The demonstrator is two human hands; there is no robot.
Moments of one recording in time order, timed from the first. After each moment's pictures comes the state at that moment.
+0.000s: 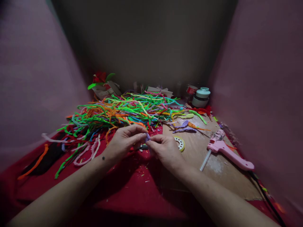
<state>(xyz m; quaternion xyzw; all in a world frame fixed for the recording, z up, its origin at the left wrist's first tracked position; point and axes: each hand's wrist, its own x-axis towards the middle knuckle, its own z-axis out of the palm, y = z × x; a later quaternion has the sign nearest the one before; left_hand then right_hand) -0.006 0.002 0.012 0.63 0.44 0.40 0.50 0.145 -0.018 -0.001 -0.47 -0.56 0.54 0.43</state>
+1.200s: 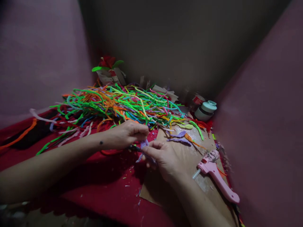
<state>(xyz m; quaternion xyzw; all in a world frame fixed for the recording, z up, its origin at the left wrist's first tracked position) 0.006 0.035 0.032 0.86 0.35 0.24 0.28 0.173 -0.001 -0.001 -0.44 -0.47 0.70 0.31</state>
